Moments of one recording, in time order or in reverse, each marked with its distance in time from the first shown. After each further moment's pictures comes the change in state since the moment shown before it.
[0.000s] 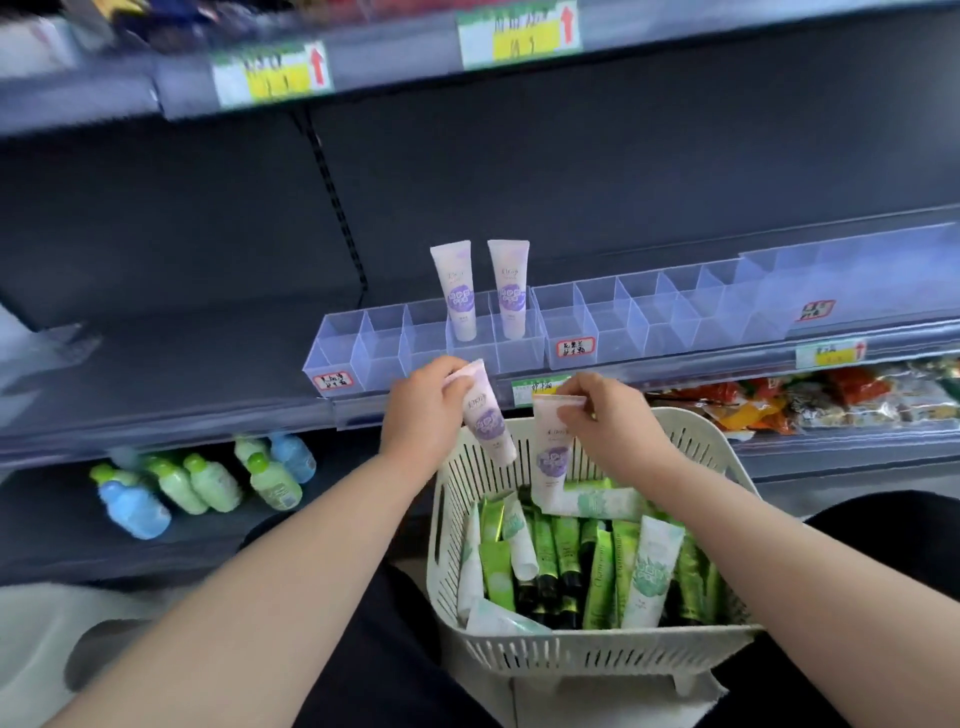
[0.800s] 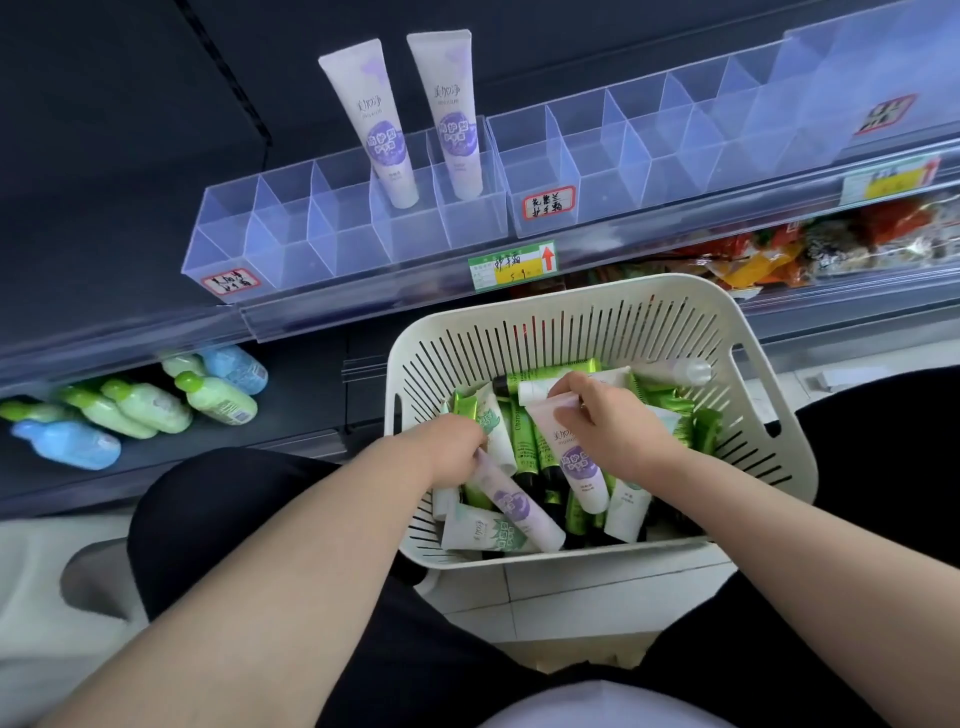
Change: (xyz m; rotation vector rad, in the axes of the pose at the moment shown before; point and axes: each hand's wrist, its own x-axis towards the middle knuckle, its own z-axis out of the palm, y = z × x) left_hand -0.043 -0.090 0.110 0.662 -1.146 0.061; right_hand -0.046 0.101 0.066 -0.007 -0.321 0.203
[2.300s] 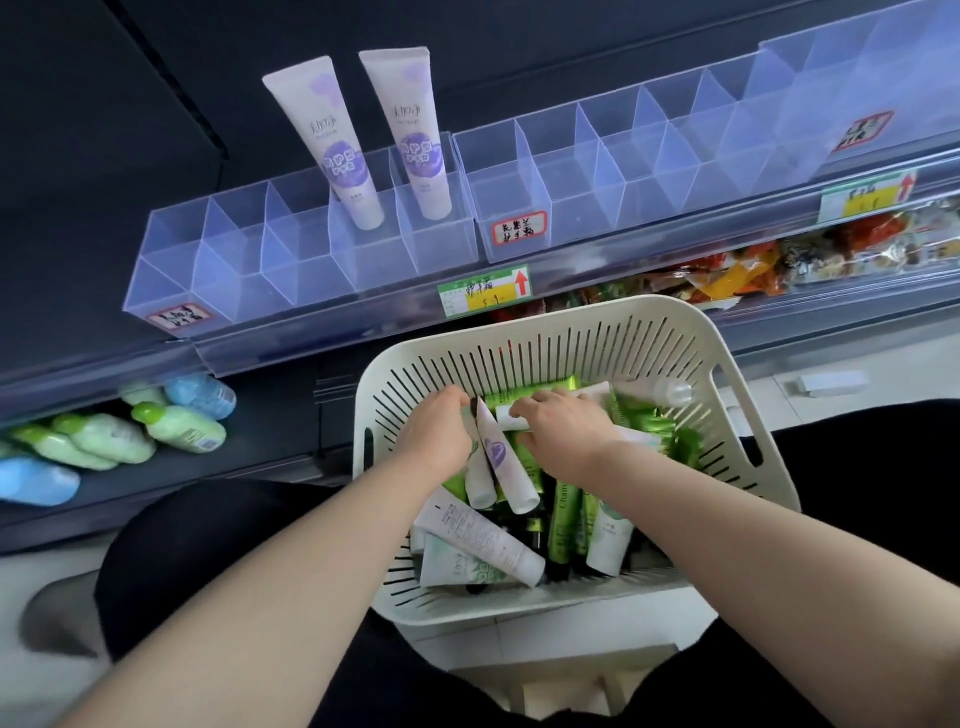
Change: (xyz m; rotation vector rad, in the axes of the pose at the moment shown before) left_hand 0.031 0.021 -0.017 -0.400 0.462 -0.299; right_hand 0.049 0.001 0.011 -0.553 -0.170 -0.051
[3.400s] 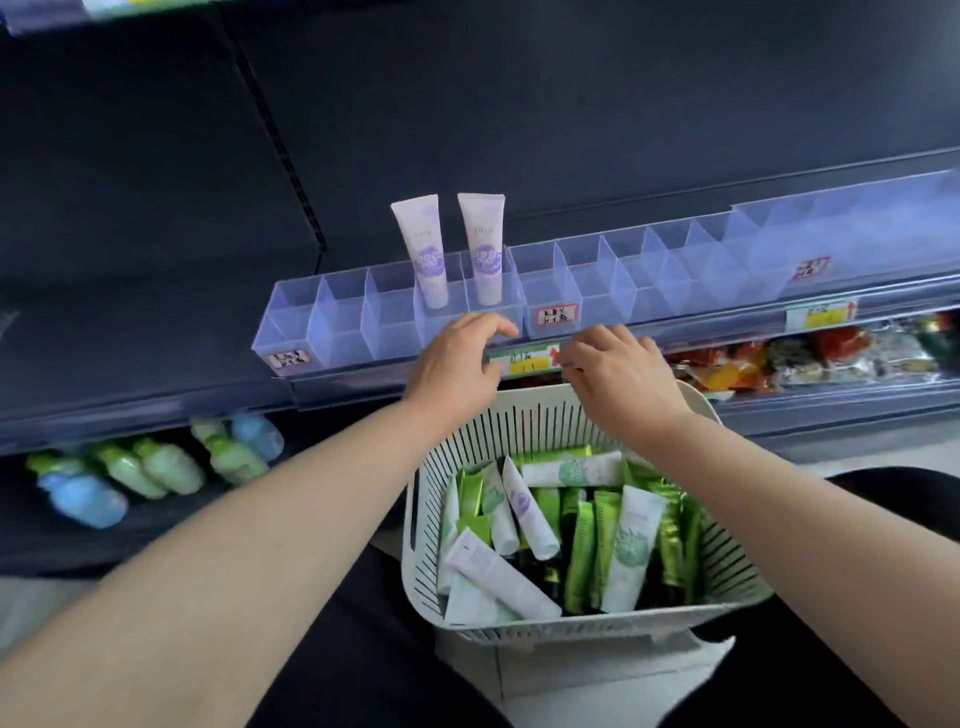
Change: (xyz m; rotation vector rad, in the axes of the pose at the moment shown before) left_hand -0.019 0.036 -0.131 -0.203 0.419 0.499; right_hand -0.031 -0.010 -0.122 -0.154 0.579 -0.054
